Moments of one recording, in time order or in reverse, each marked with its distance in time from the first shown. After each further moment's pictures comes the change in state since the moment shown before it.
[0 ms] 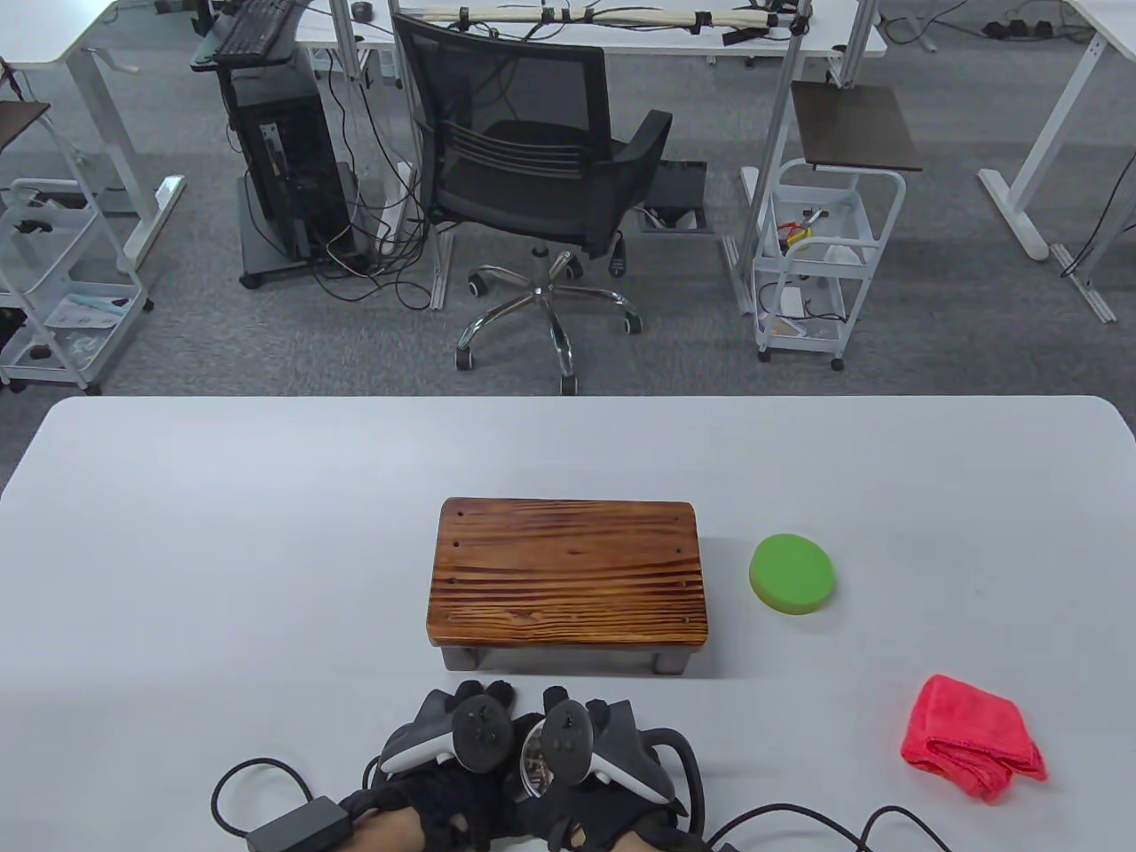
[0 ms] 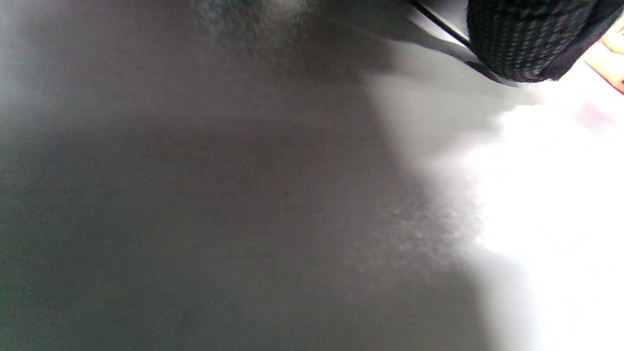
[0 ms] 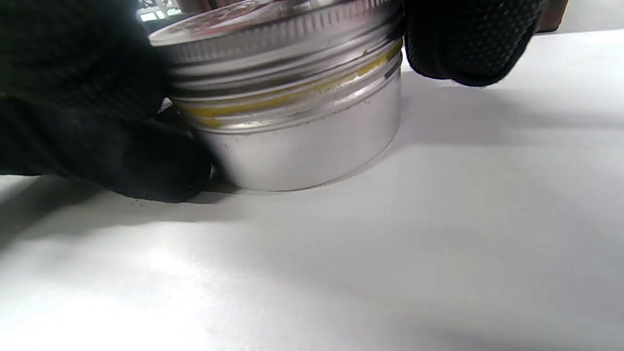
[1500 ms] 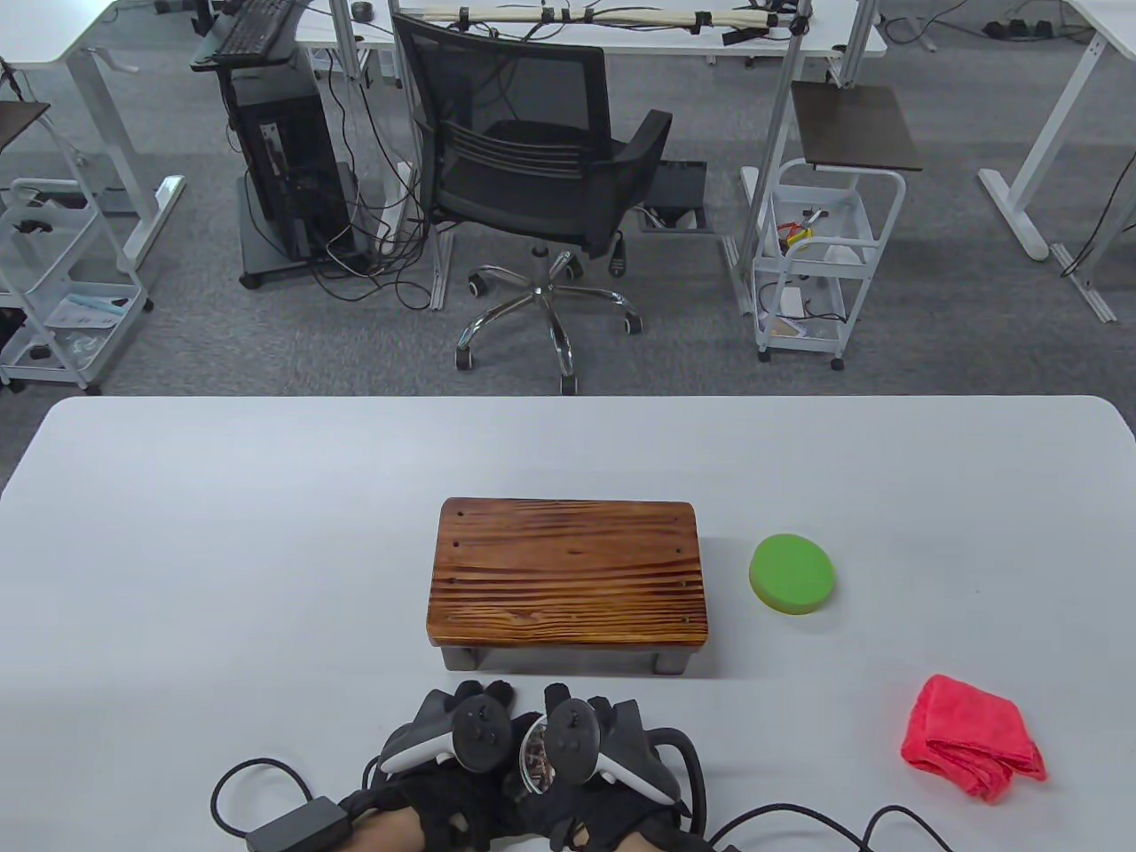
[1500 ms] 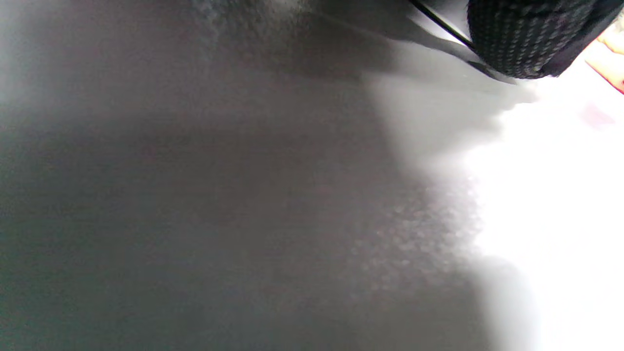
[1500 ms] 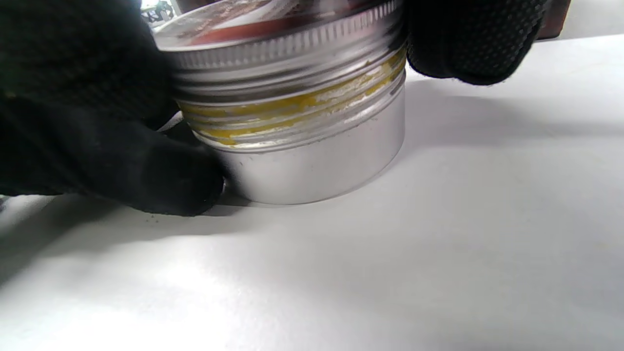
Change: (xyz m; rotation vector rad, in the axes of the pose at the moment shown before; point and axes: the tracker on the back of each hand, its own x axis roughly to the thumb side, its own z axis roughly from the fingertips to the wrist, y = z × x) left_hand -0.001 0.001 0.001 -0.001 0.001 0.001; right_hand -0.002 -0.001 0.001 -0.020 -0.013 -0.031
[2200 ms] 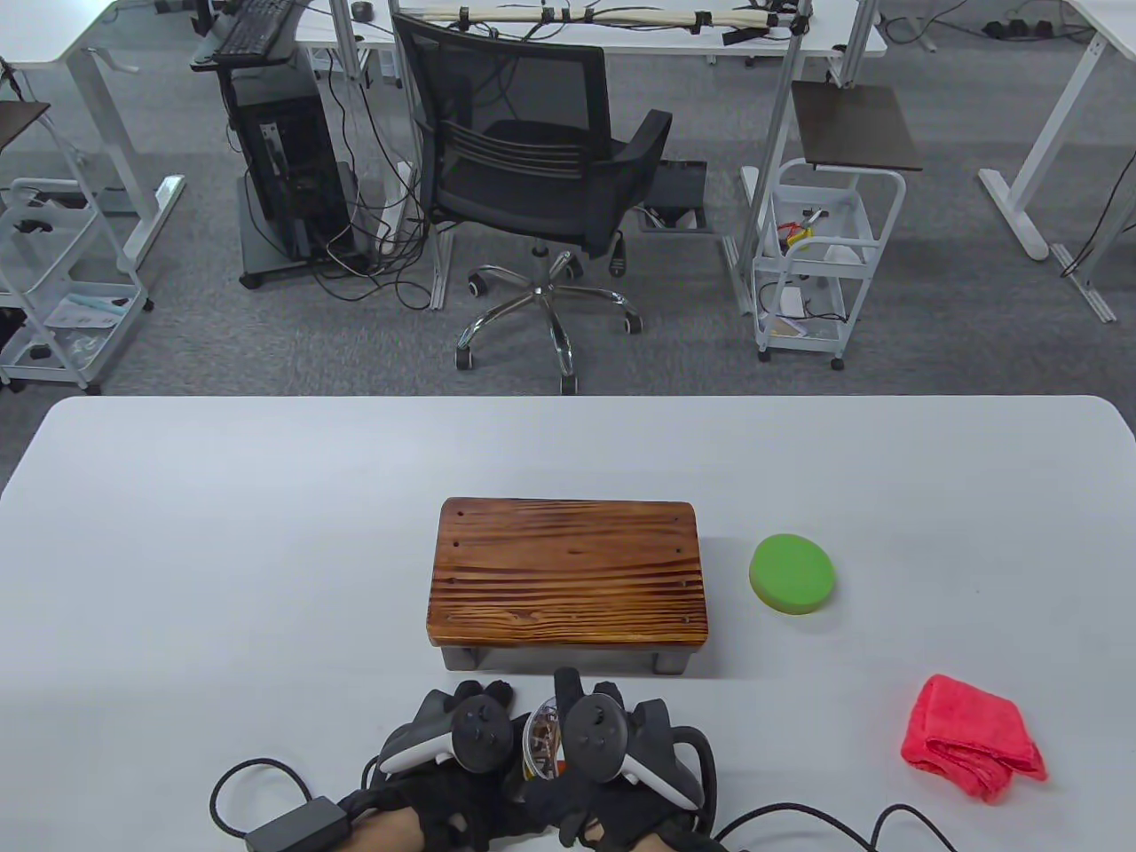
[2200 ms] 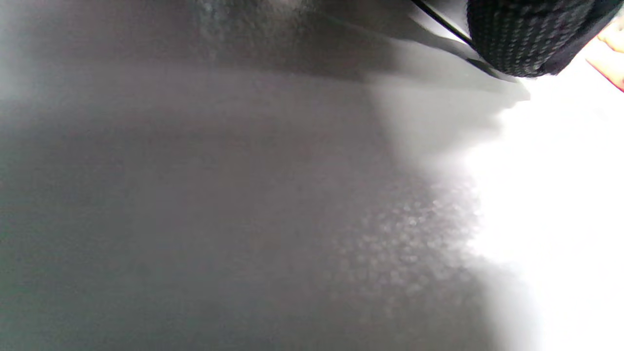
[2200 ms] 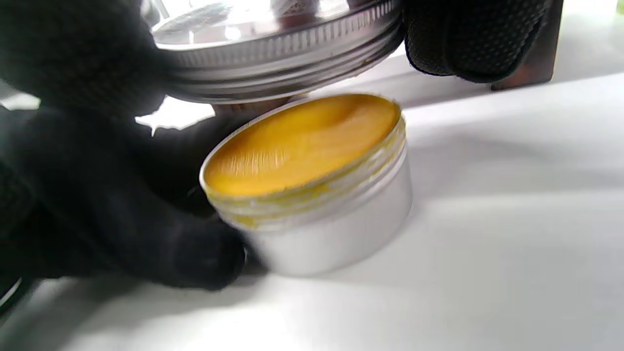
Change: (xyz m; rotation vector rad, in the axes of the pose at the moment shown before) left_hand 0.000 0.000 0.000 0.000 0.000 0.000; right_hand -0.014 -0.023 0.016 -0.137 -0.029 -0.106
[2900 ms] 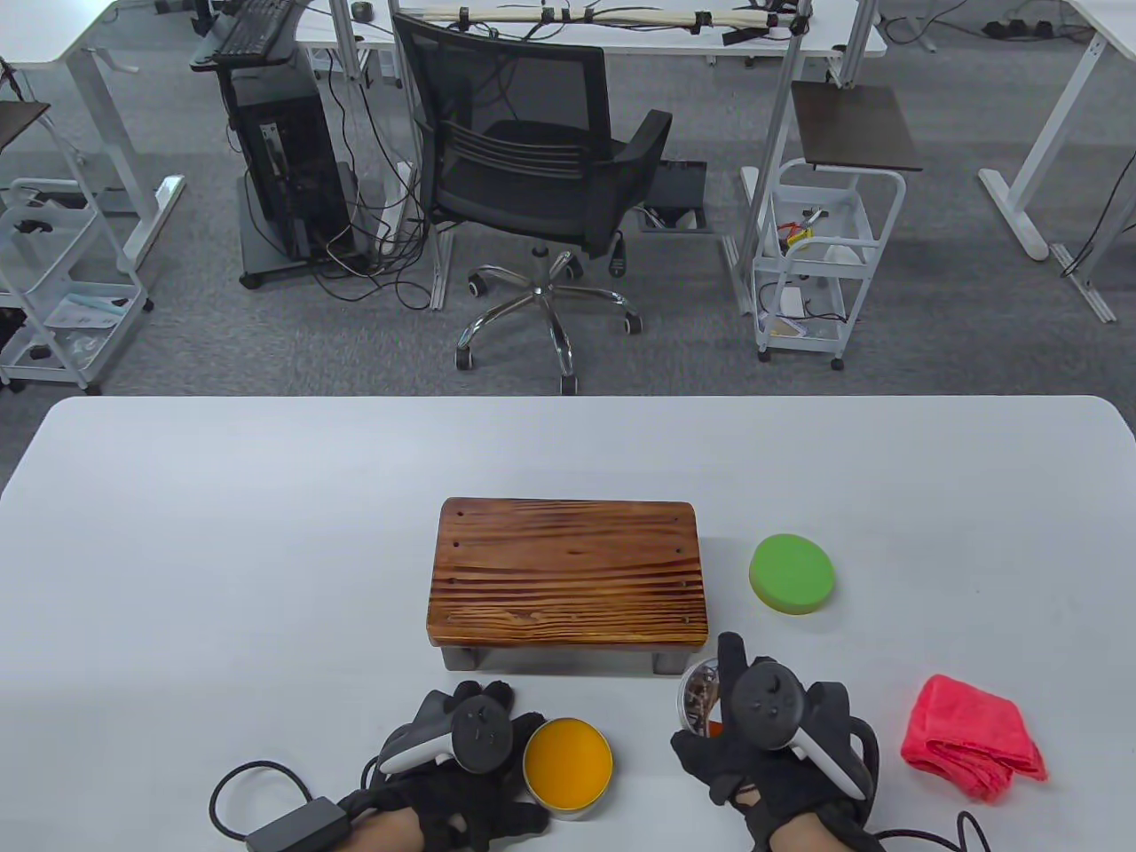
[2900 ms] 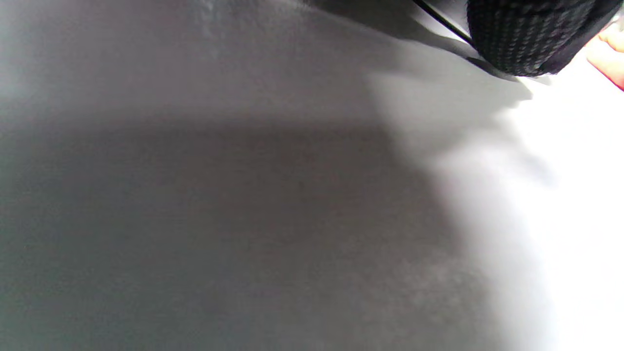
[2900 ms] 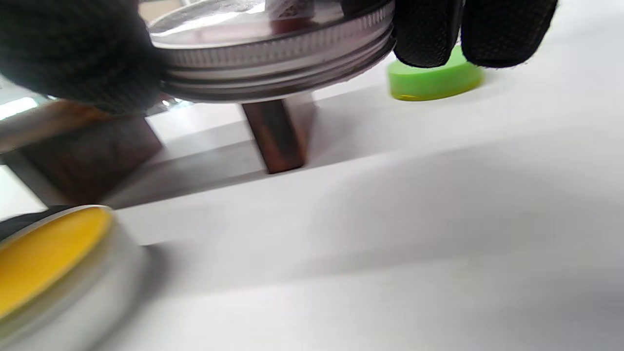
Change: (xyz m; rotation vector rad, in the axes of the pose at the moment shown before) left_hand 0.000 0.000 0.000 0.001 0.003 -0.004; right_hand -0.132 -0.057 0.030 -0.060 0.256 0.003
